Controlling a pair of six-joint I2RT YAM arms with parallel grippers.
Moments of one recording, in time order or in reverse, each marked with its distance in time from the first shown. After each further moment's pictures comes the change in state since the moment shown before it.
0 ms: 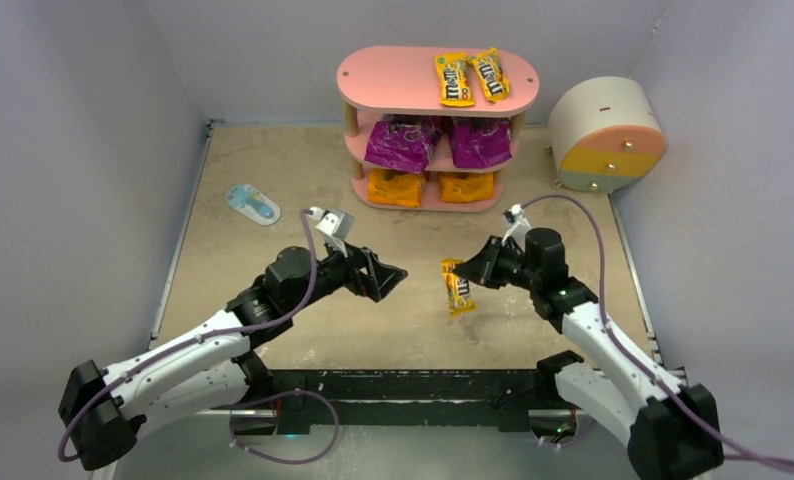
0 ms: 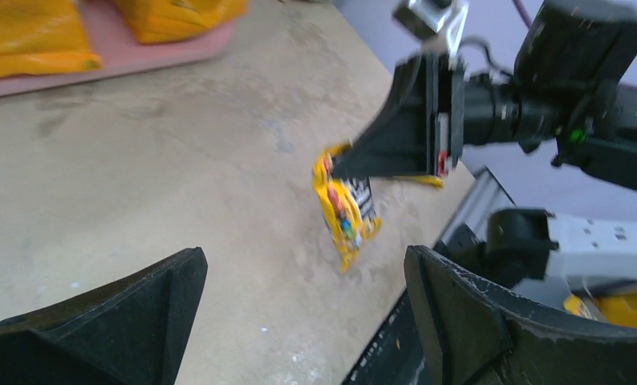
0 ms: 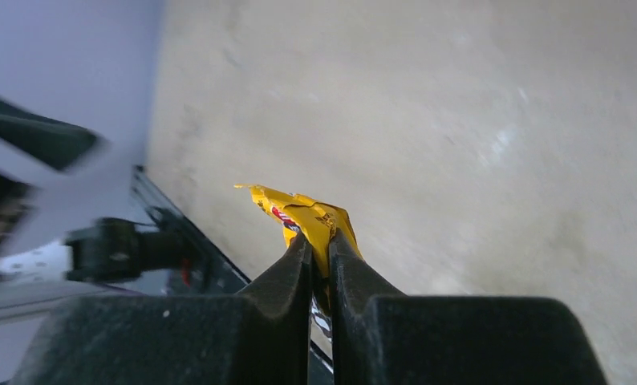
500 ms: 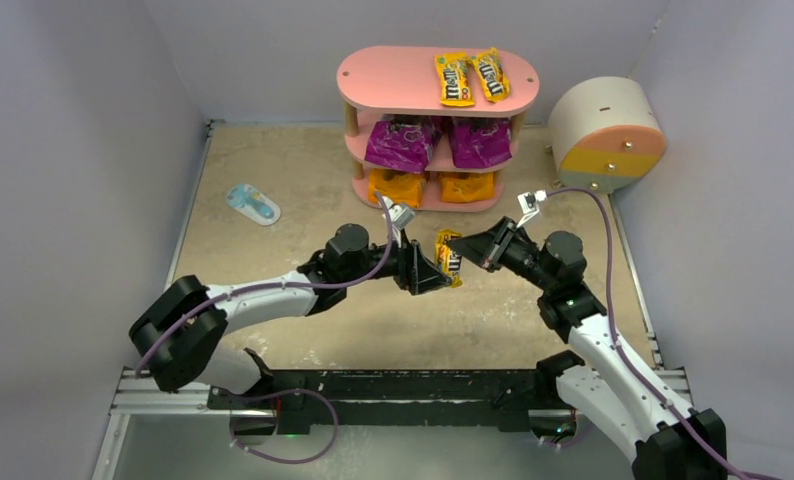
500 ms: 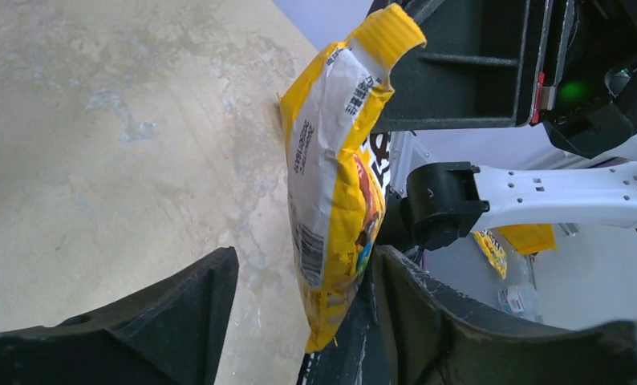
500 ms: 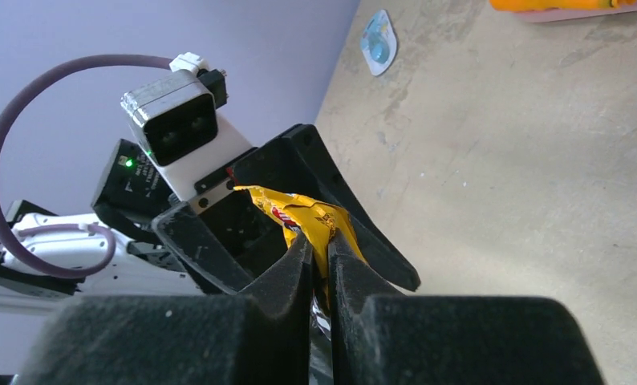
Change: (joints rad) left arm 0.000 0.559 0.099 0.458 0.447 -0.117; right arm 0.020 -0.164 -0.002 0.376 -0.054 0.334
